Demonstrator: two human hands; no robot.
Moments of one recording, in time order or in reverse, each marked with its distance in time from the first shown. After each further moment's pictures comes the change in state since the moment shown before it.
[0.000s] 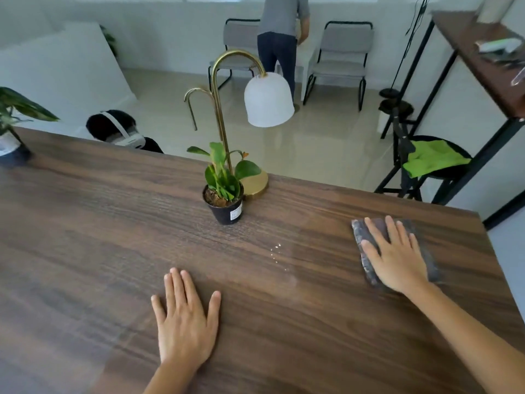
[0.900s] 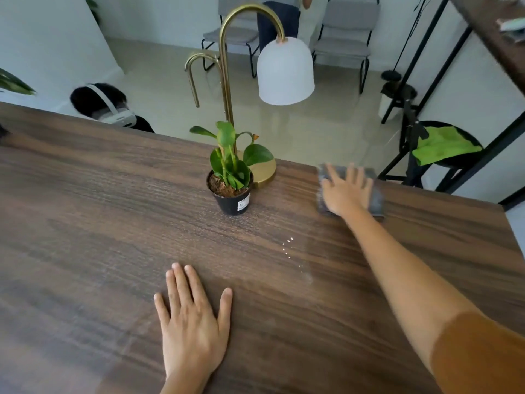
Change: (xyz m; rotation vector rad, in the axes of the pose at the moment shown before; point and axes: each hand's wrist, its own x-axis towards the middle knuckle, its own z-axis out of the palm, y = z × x) left_hand 0.001 0.000 0.006 0.017 0.029 0.018; right_hand 0.128 -0.130 0.000 0.083 -0.015 0.127
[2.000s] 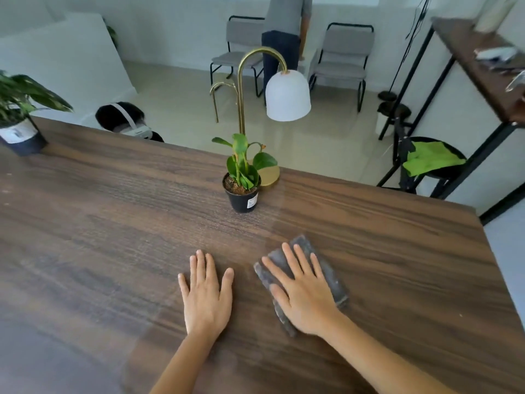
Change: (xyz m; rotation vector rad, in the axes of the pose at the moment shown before) left_hand -0.003 -0.007 -0.022 -0.386 -0.071 -0.003; right_hand -0.247 -0.012 0.035 0.018 -0.094 -0.658
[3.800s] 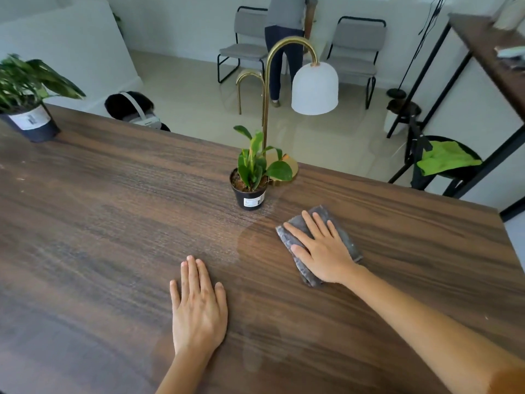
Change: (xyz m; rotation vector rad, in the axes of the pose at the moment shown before) left_hand -0.011 -0.060 -0.008 0.264 0.095 0.021; right_hand 0.070 0.024 -0.021 -0.086 -0.089 0.029
